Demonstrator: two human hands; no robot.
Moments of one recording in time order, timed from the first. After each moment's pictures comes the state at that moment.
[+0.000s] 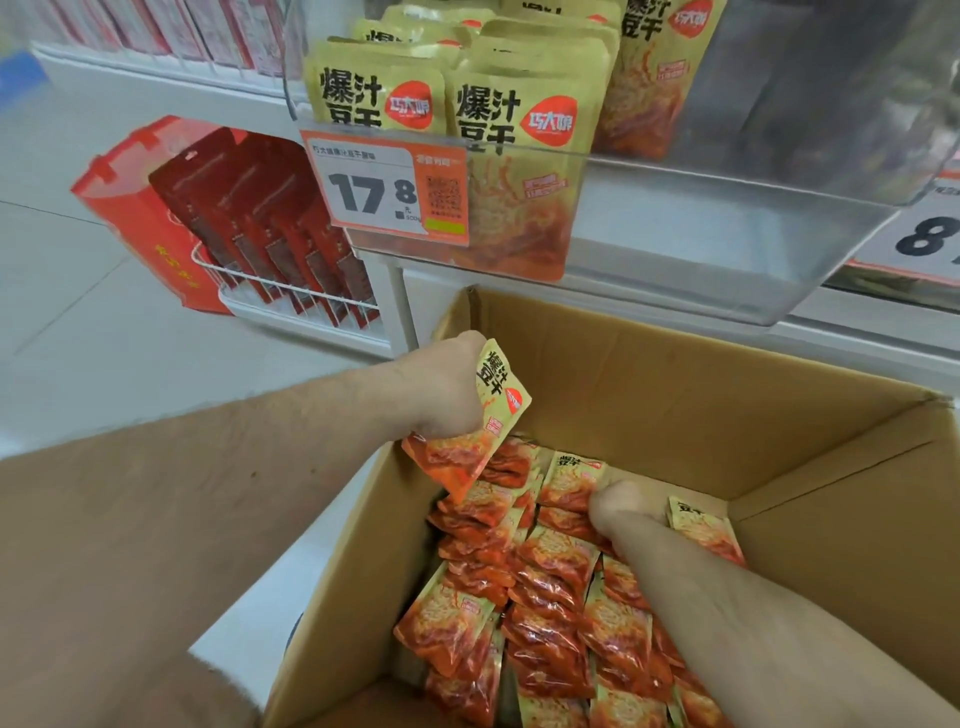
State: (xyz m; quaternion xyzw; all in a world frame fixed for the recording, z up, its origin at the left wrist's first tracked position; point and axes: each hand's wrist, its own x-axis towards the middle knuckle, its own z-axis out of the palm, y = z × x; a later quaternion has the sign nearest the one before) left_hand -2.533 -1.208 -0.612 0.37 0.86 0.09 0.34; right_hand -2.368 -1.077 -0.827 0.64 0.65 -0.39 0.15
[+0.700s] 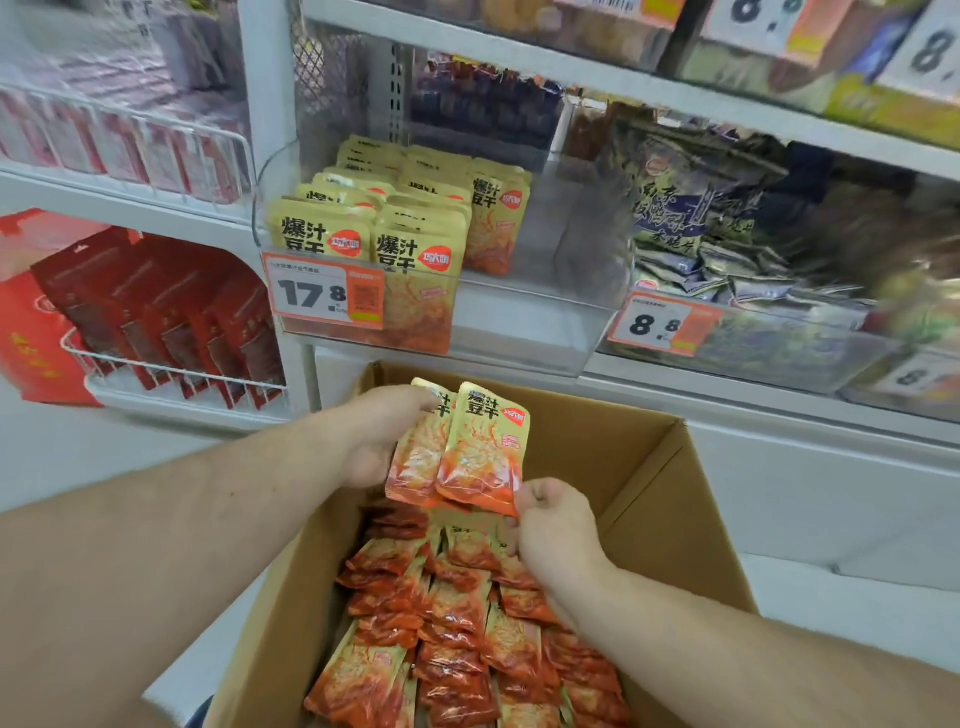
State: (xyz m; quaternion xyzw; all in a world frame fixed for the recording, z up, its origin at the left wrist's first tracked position) left_hand -2.496 -1.217 -0.575 0.13 0.67 0.45 0.58; right_hand -2.312 -1.174 -0.629 0.55 0.63 -0.52 -0.19
